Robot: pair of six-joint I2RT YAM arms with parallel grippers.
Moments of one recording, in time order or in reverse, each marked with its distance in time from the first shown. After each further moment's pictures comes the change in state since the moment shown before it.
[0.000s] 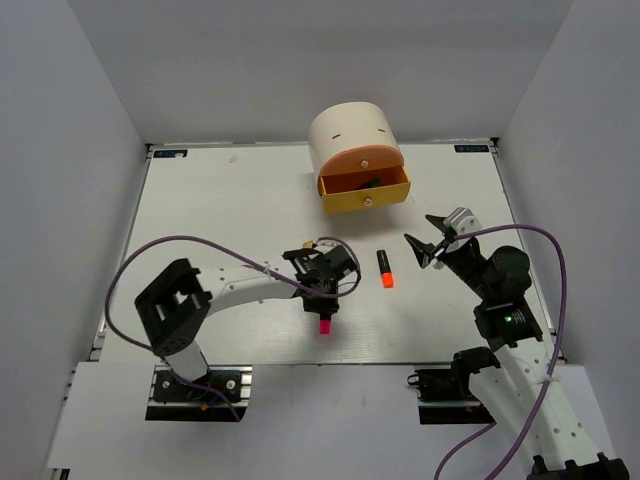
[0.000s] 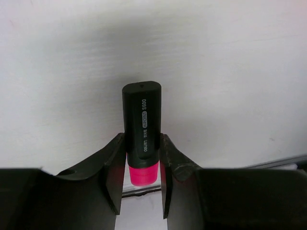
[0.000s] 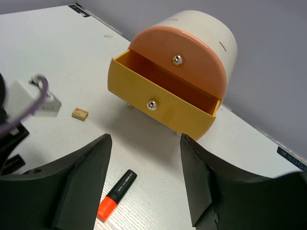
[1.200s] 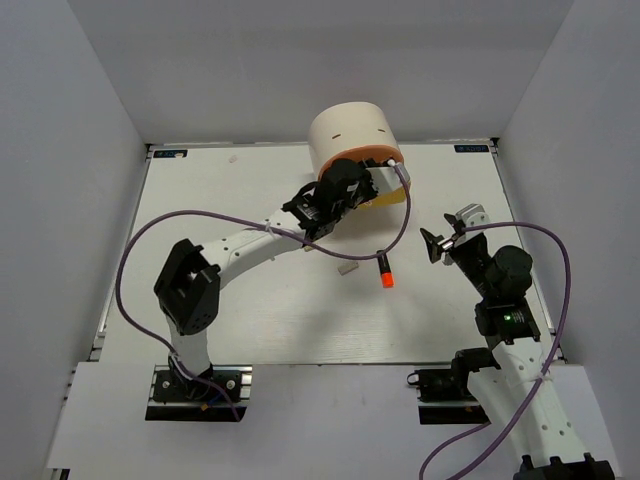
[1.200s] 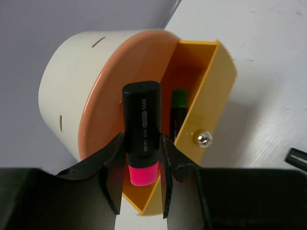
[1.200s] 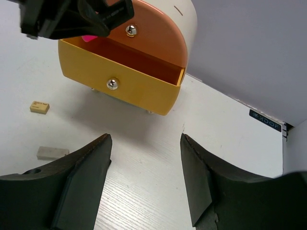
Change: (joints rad) left arm 0.156 0.090 0.409 0.716 -0.076 1.582; right arm -0.104 0.002 -0.043 0.009 0.101 0.011
